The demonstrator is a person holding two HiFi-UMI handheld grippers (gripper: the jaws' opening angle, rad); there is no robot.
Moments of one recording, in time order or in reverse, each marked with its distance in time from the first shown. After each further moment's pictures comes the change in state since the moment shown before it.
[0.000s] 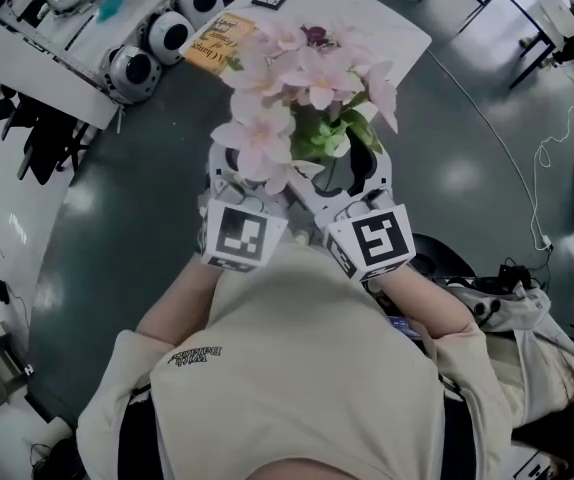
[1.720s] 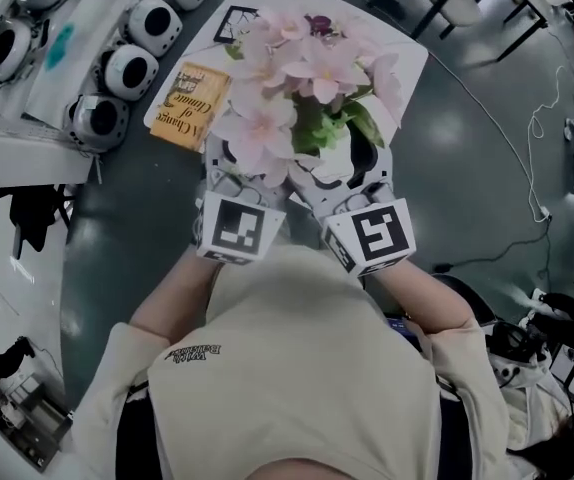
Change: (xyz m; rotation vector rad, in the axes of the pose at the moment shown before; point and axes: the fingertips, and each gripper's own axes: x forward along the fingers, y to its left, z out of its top) left arm 0.230 0.164 -0.016 0.007 -0.023 -0.193; right arm 0.215 -0.182 0.006 0.051 0.054 -0.186
